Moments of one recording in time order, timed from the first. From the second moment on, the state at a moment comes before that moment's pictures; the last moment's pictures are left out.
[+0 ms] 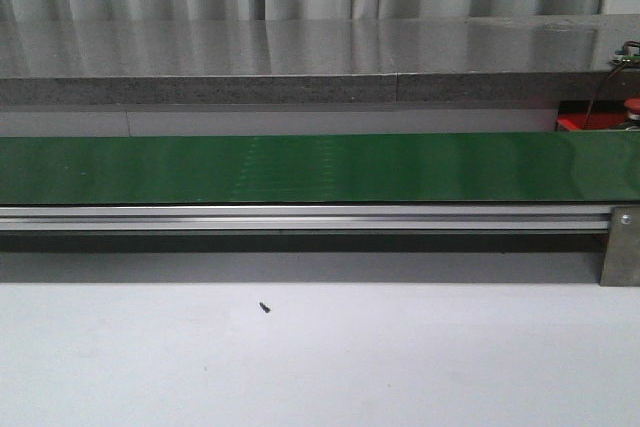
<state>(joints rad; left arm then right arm) -0.18 0.38 -0.47 -0.13 0.45 0.15 -0.17 1.44 -1.27 0.25 0.81 -0.35</state>
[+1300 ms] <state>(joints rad) -0.18 0.38 -0.47 -0.13 0.45 0.15 0.18 0.75 -0.55 0.27 0.35 -0.35</state>
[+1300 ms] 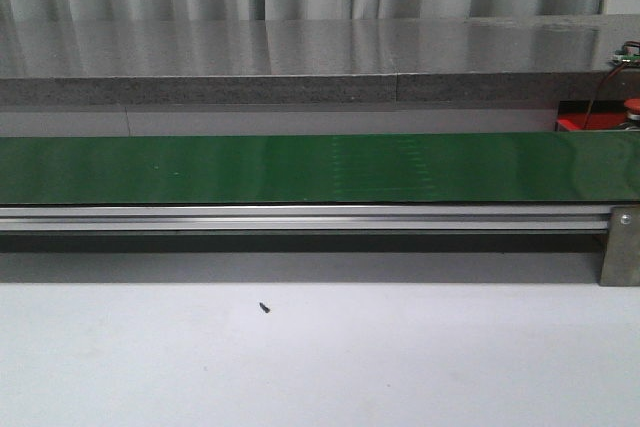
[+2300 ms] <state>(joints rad) -0.18 0.38 -0.47 -0.13 0.45 0.15 0.18 0.04 -0.07 0.06 0.13 -0.09</state>
